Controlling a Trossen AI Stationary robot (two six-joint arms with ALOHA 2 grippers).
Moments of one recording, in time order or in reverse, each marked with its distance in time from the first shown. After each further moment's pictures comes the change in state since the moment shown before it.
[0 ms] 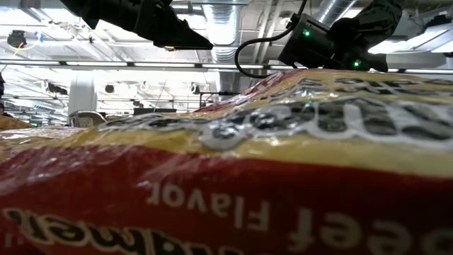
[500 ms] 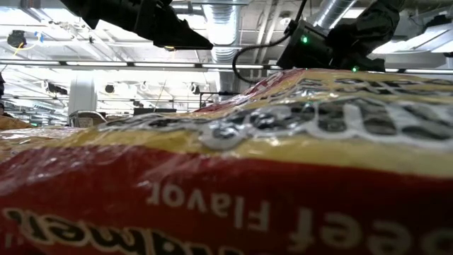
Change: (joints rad) left arm 0.000 0.000 0.000 0.000 0.002 0.000; right arm 0.000 0.038 0.000 0.020 0.012 0.008
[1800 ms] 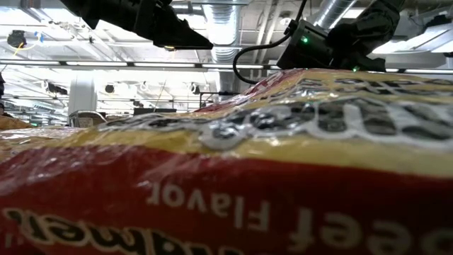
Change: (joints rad) left arm 0.000 0.000 0.000 0.000 0.009 0.000; right arm 0.000 -0.004 0.000 -0.007 0.026 0.000
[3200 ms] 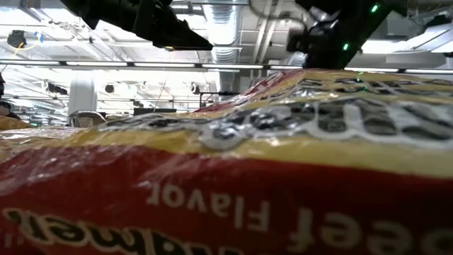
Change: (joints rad) left arm 0.000 0.000 0.000 -0.007 0.000 0.000; right arm 0.071 -0.289 0.114 -0.369 0.198 0.158
